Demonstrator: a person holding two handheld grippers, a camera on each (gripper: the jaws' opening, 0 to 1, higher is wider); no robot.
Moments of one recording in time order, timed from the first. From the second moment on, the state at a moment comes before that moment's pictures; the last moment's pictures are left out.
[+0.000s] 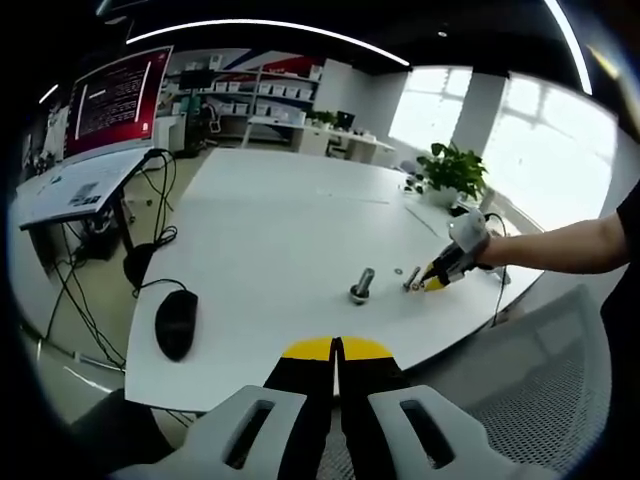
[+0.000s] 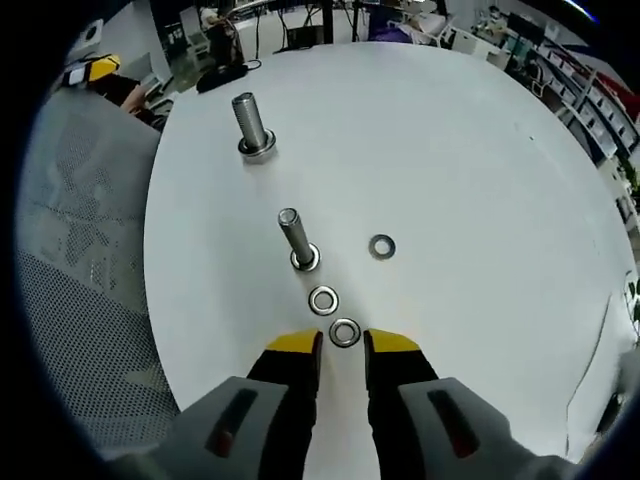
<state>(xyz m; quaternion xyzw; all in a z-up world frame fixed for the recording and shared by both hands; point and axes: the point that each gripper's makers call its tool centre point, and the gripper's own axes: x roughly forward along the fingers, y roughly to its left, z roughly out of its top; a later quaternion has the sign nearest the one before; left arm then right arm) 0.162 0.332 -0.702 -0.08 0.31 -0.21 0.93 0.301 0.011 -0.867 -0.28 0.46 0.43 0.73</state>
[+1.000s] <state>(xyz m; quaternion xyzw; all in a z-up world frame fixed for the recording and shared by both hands) 0.160 0.333 -0.705 -0.07 0.32 -0.20 0.92 0.300 0.010 -0.867 -0.32 0.46 0.44 0.70</state>
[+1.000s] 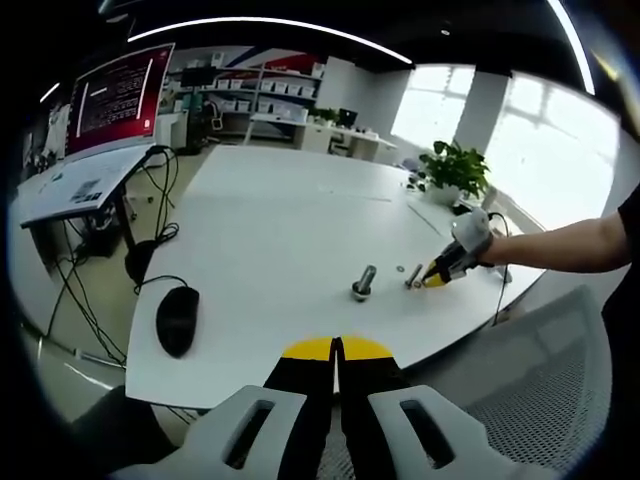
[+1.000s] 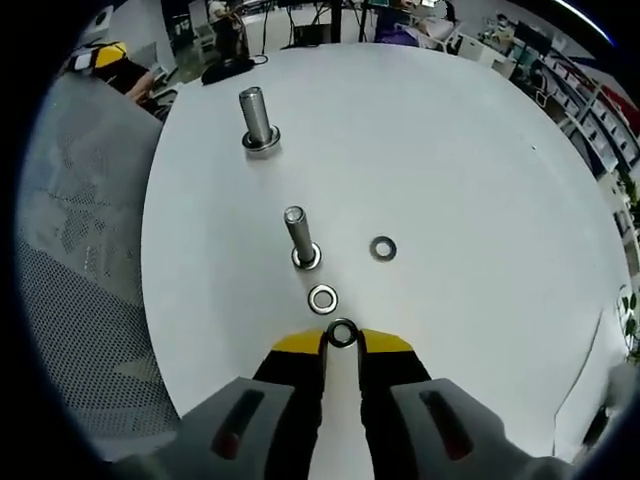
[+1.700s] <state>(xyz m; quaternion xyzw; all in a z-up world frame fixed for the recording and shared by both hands) 0.161 0.333 -0.704 -0.07 0.31 -0.20 0.93 0.291 0.026 -0.830 -0.34 0.45 0.48 0.67</state>
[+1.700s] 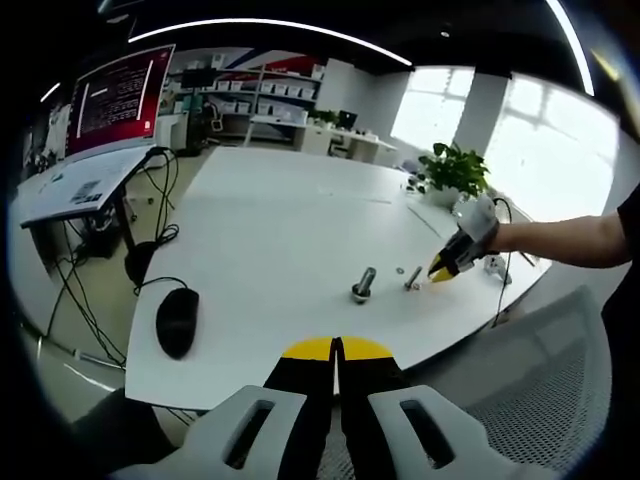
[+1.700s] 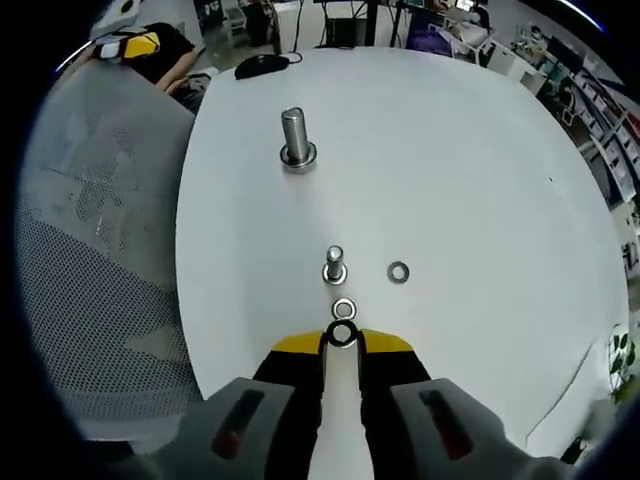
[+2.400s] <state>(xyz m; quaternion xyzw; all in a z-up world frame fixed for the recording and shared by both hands) 0.161 0.333 -0.703 -0.08 0.31 -0.20 0.93 0.293 0.055 -0.803 -0.35 0.41 0.50 0.68</state>
